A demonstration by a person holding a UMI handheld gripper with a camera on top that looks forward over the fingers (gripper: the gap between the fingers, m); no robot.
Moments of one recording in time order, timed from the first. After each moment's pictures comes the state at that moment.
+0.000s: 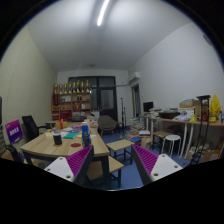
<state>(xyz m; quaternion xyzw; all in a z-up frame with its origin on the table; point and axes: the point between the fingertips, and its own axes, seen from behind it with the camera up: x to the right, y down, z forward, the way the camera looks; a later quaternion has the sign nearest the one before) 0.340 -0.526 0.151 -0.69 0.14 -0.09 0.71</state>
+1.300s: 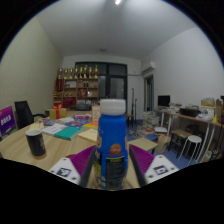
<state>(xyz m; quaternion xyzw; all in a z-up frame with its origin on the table) 0.301 -0.053 0.076 -0.72 0.10 -0.10 0.67</state>
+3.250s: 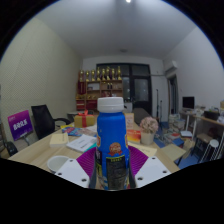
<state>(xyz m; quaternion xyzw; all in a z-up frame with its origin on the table) 0.159 0.063 0.126 -0.73 0.02 0.00 0.69</state>
